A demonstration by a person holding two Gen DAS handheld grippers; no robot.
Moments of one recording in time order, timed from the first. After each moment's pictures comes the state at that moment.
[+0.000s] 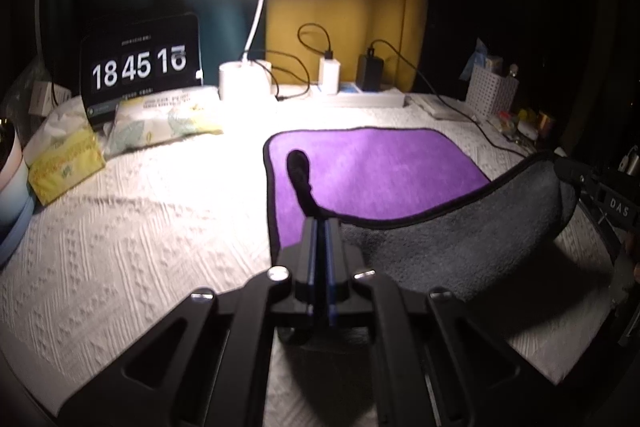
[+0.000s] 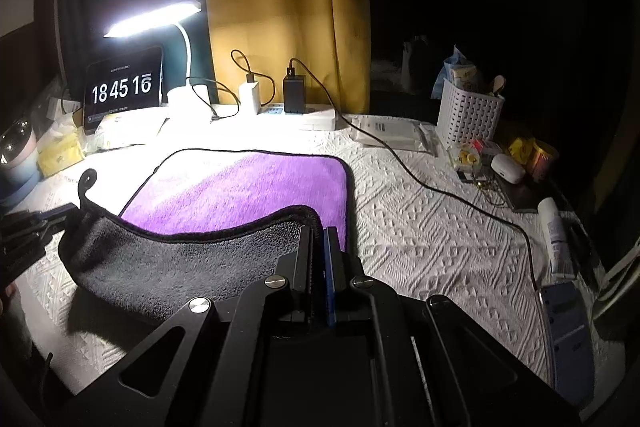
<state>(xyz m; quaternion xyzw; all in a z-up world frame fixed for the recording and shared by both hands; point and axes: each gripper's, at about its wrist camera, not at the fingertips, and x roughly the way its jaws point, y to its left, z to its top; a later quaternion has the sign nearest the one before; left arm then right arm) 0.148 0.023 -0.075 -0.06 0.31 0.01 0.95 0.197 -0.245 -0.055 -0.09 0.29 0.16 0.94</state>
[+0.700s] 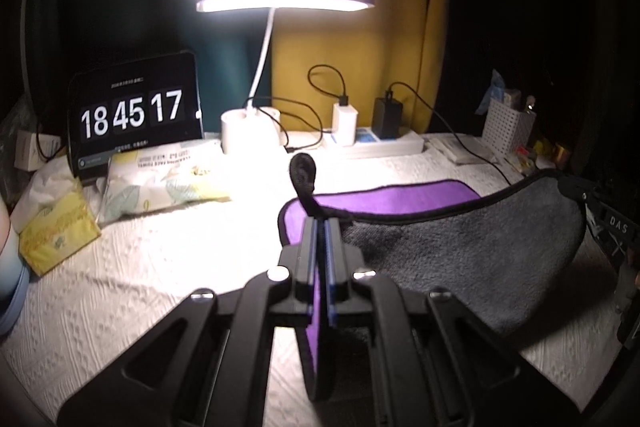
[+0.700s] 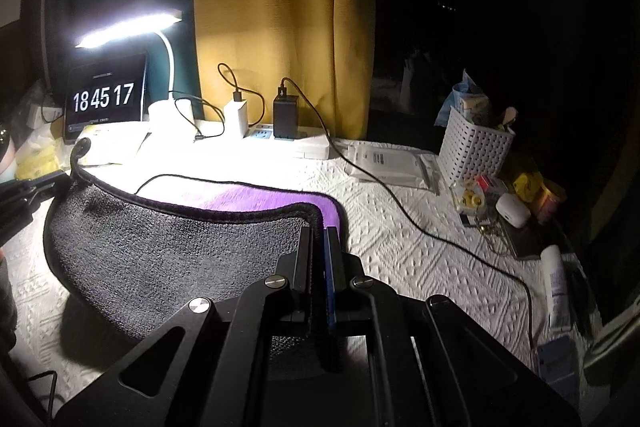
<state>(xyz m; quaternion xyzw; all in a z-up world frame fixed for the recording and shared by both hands) 0.213 0.050 -0.054 -0.05 0.27 0.02 0.96 0.258 -0.224 -0.043 -0.11 0.28 0.14 0.94</state>
